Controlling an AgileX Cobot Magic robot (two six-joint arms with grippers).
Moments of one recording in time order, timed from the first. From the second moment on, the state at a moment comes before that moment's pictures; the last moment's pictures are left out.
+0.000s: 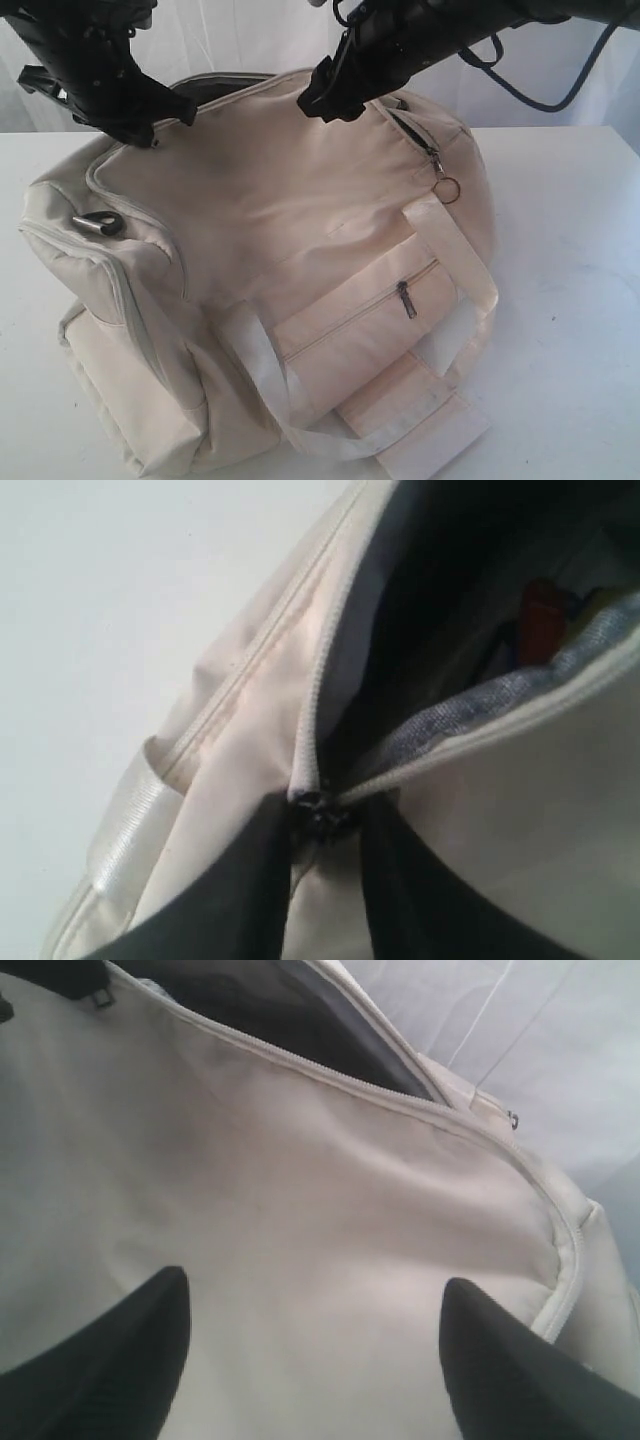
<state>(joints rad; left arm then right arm) -0.38 1.80 -1.64 0.19 0.93 -0.19 0.53 1.81 -1.61 0.57 0.65 -0.99</state>
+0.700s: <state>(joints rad) -0.38 1.71 -1.64 0.25 1.00 -0.17 0.53 1.81 -1.61 0.57 0.68 -0.98</state>
